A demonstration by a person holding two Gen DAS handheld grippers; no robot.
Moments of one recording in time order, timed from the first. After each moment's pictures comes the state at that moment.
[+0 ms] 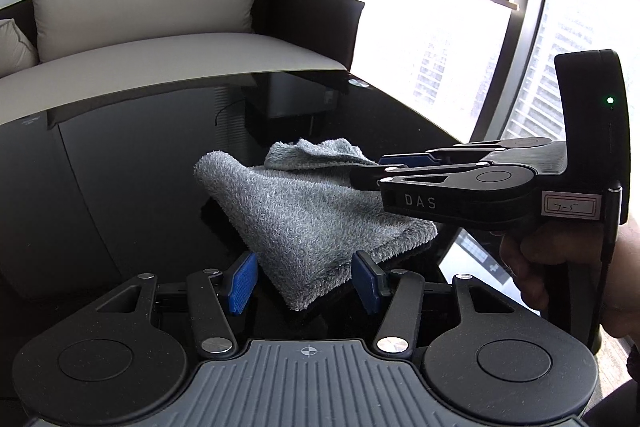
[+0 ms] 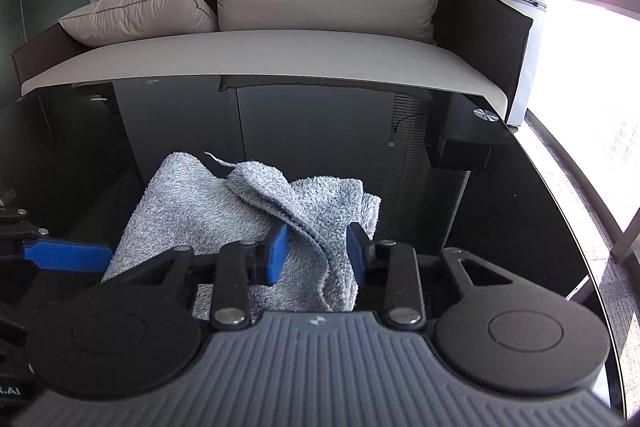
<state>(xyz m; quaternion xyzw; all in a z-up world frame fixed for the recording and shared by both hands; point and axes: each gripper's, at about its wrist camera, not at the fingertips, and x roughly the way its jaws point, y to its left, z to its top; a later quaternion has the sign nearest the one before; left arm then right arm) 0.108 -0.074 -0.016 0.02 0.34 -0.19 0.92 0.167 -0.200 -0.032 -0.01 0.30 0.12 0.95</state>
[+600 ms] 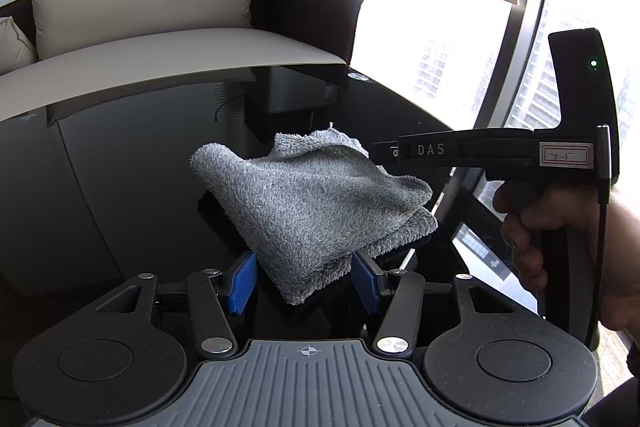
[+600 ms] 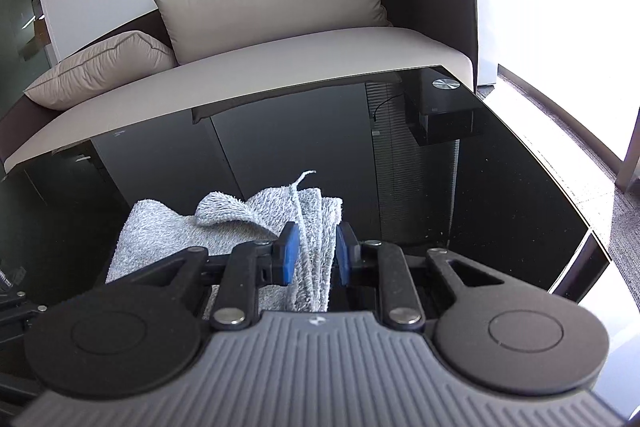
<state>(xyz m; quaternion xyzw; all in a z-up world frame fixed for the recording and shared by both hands) 0.111 -0.077 -0.022 0.03 0.35 -0.19 0.92 0.178 -0.228 -0.037 0.10 0.31 0.06 0.94</state>
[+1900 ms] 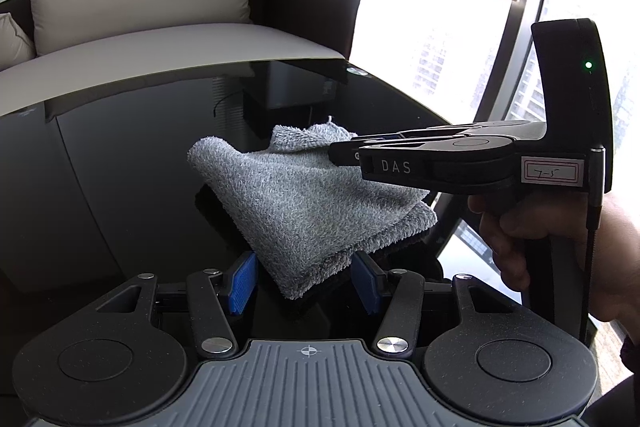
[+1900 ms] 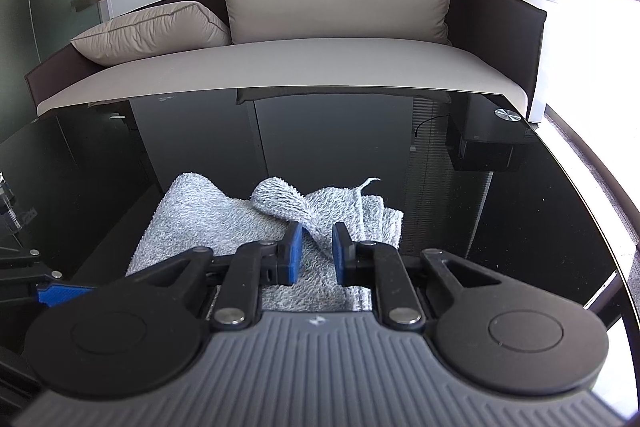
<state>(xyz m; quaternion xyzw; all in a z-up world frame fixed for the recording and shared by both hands) 0.109 -0.077 -0.023 0.03 0.36 -0.19 0.91 0.182 -0.198 -0.038 0.02 0.29 0.14 0.95</state>
